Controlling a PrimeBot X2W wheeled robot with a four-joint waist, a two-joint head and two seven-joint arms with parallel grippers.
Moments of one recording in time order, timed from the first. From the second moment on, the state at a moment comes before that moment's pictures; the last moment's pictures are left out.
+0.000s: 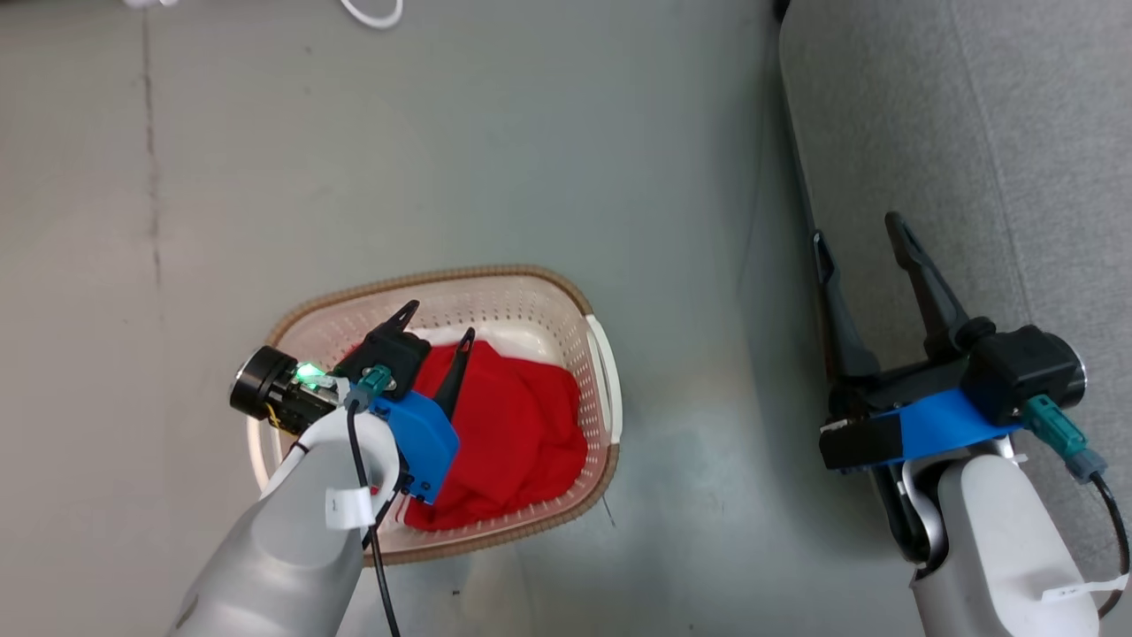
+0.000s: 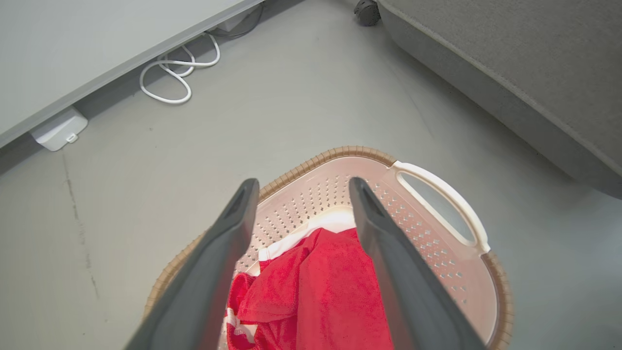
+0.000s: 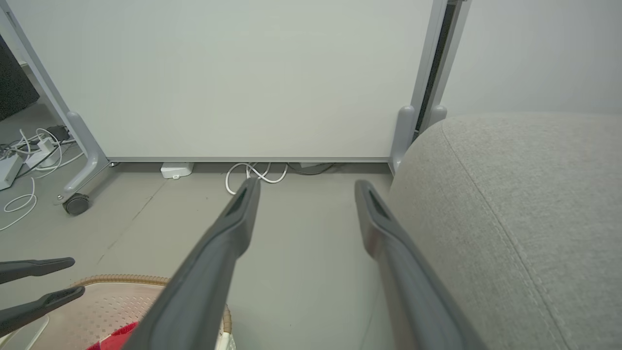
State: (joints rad) left arm -0.68 0.12 -0.55 0.99 -0.17 -0.13 -0.26; right arm -0.36 -0.05 0.06 0.21 0.07 0.13 -0.26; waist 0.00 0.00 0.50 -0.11
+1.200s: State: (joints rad) left arm -1.00 0.16 -0.95 1.24 -0.50 -0.13 0.03; right arm -0.48 -0.05 0.01 0.04 0.02 0.13 -0.26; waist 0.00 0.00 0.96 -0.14
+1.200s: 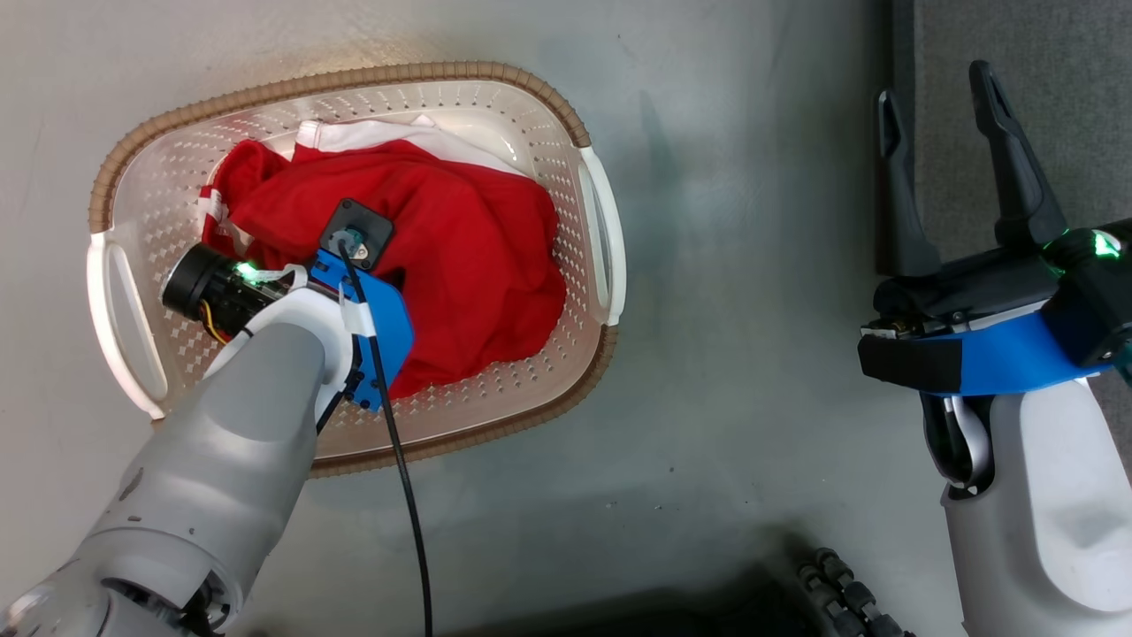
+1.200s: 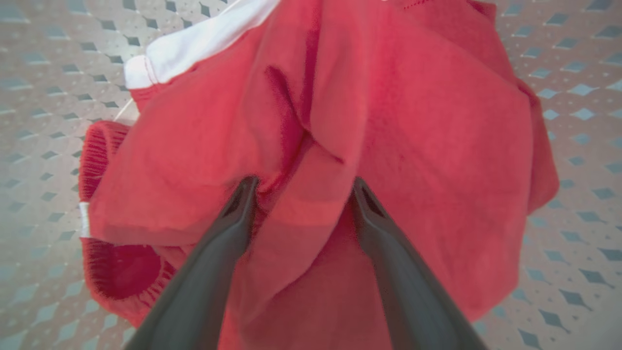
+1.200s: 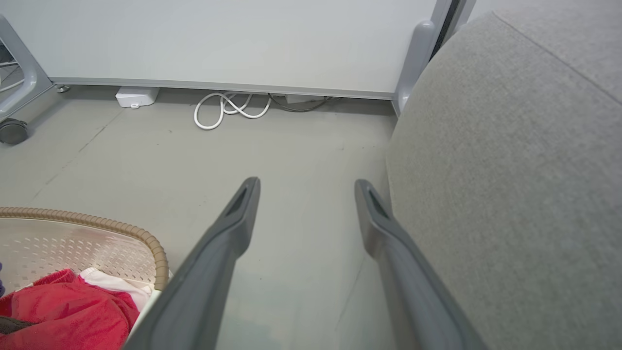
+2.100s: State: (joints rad) left arm -0.96 0.12 -1.03 1.17 -0.70 -0.13 -0.24; right arm -0.45 -0.05 0.00 0.10 -0.02 0.13 -0.26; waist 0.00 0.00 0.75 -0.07
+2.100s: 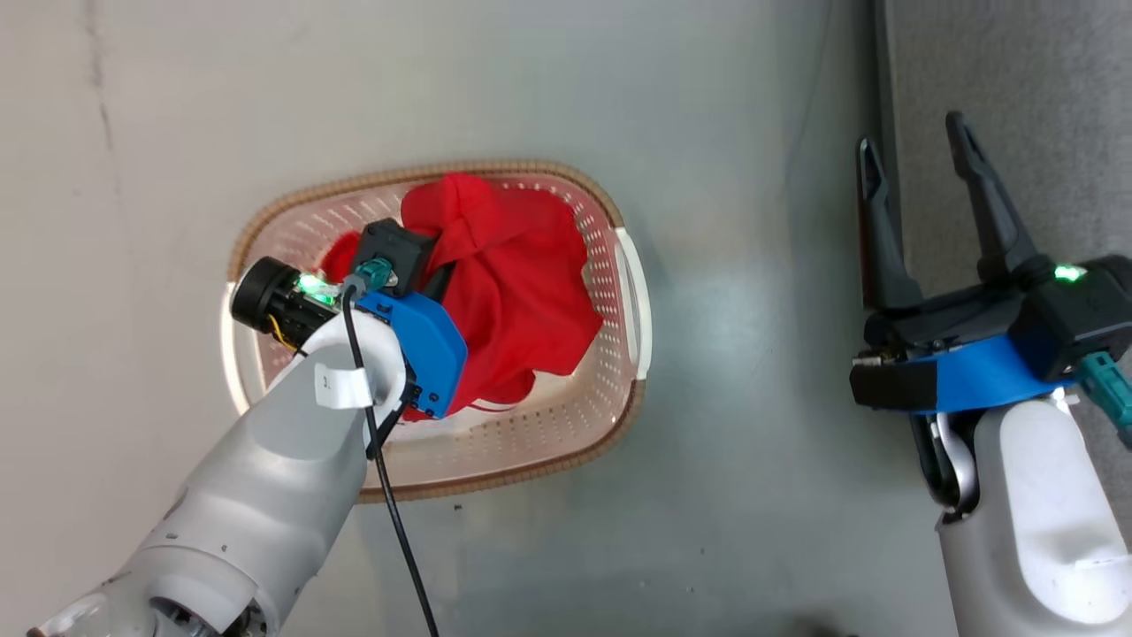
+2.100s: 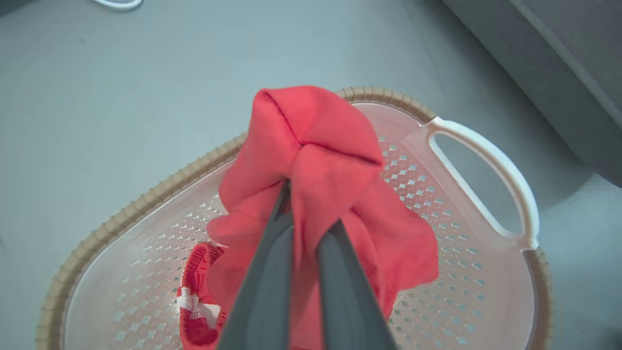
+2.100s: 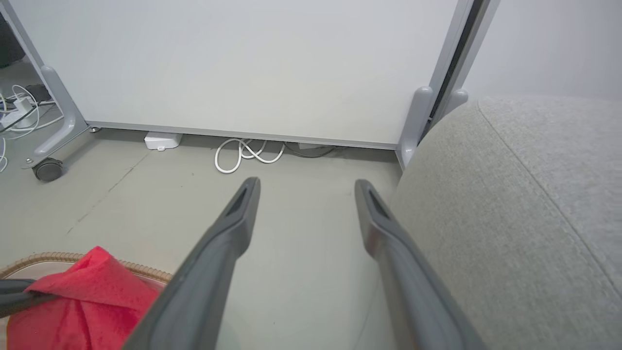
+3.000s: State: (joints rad) left arm -0.84 0.21 -0.82 0.78 -0.56 -0.07 -0.26; right arm -0.25 -0.05 0.02 0.21 0.03 0.13 -0.26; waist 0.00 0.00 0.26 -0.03
